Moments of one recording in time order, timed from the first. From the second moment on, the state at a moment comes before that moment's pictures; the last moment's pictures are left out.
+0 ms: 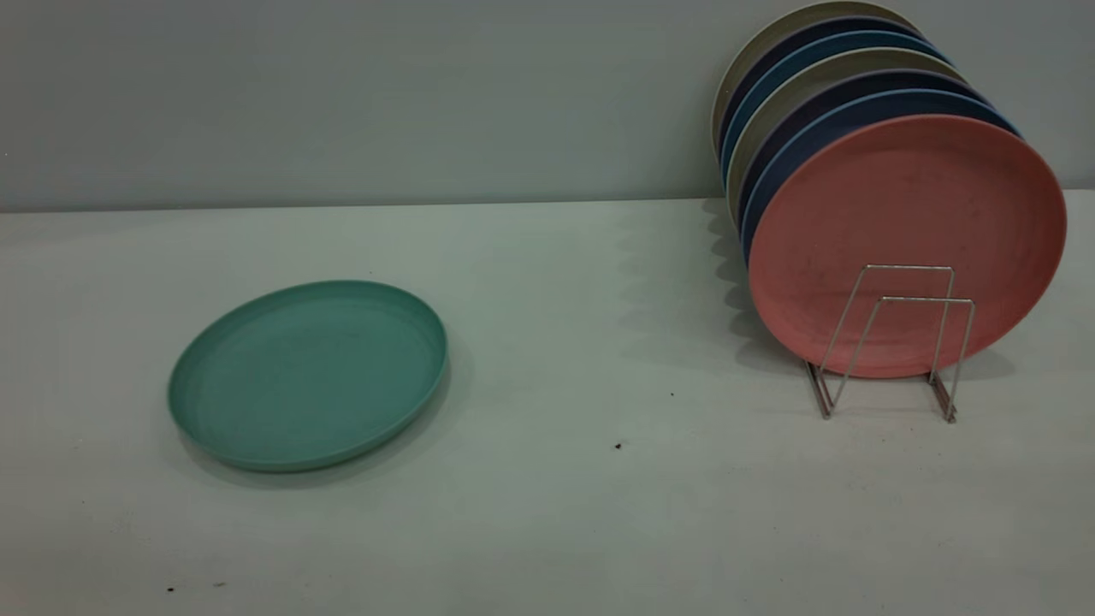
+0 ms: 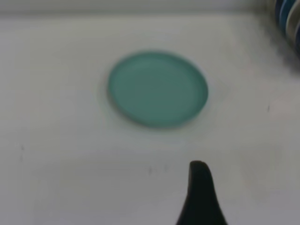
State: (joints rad) left arm -0.05 0.14 -0.51 -0.19 0.91 0.03; right arm 0.04 -0.02 -0.49 -0.04 1.05 -0.05
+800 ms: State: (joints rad) left arm -0.05 1.22 -0.55 -0.49 0.37 0.20; right arm 0.04 0.64 -0.50 0.54 0.65 -0.56
